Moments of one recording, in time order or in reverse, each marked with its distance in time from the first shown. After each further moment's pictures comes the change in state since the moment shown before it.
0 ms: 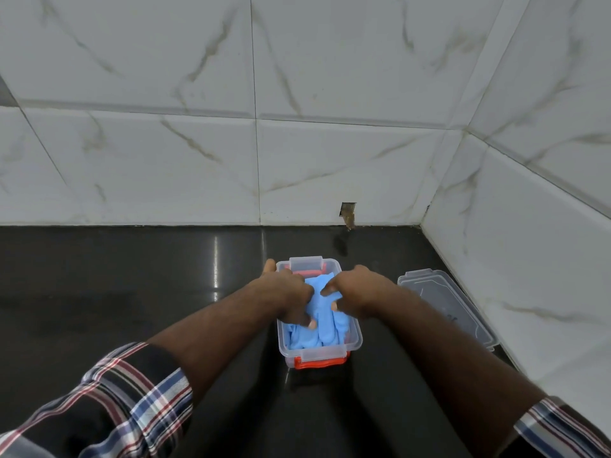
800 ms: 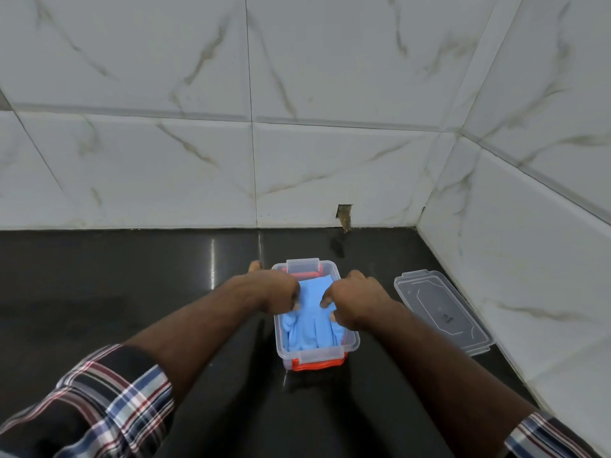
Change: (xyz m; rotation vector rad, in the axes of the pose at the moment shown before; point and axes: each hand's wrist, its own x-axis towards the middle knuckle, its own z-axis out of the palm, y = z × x) left_hand -0.006 -0.020 -0.004 -0.167 -0.039 -0.036; right_hand -0.016 -0.016 0.005 -0.040 0.090 0.045
